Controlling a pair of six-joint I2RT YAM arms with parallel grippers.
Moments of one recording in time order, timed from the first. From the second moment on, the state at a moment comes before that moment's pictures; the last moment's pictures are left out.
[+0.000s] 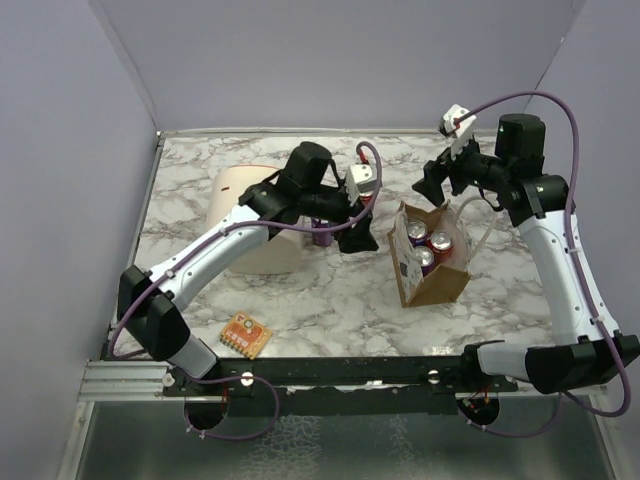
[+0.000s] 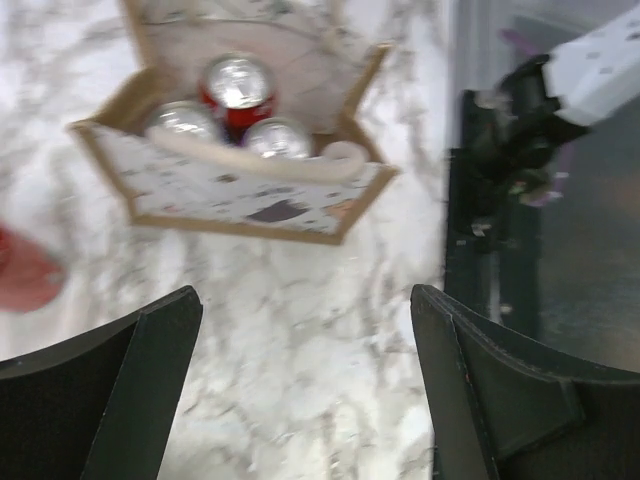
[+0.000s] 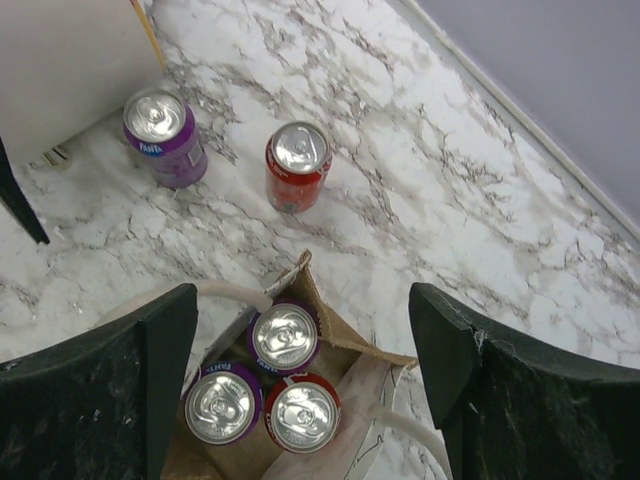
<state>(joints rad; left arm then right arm) -0.74 1.56 1.47 -0.47 0.78 0.12 0.15 1.27 1.47 -0.72 -0.53 -0.46</state>
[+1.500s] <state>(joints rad) -0.42 1.30 1.34 -0.42 0.54 0.18 0.45 2.05 1.74 -0.53 -0.14 -0.39</state>
